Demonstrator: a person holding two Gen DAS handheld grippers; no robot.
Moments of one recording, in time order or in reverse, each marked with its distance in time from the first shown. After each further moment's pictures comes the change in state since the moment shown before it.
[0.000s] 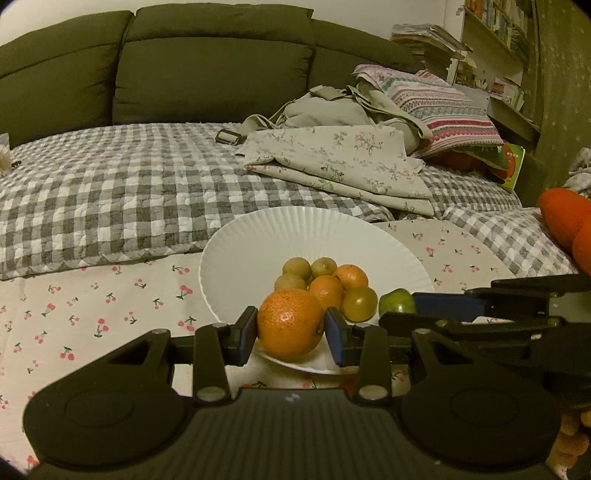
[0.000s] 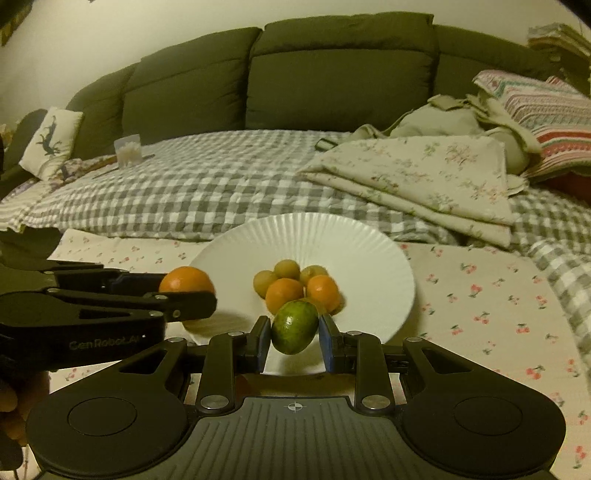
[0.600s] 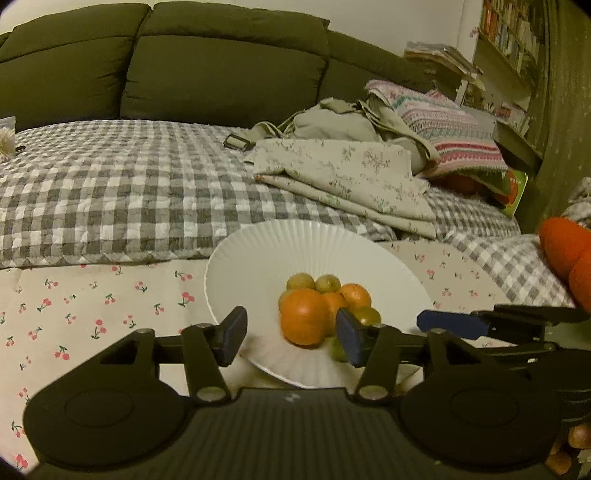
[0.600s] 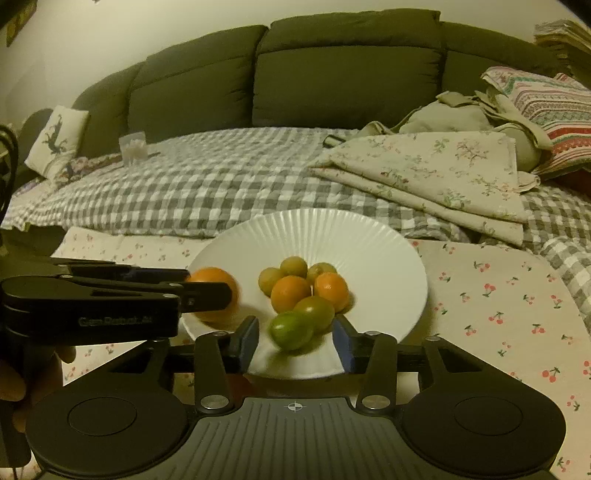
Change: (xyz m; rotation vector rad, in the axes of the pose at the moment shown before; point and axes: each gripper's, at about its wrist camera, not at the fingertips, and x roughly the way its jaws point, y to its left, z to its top) left arm -0.005 0.013 0.006 -0.074 -0.037 -0.020; right arm 0.004 -0.004 -0.002 0.013 -0.011 0.011
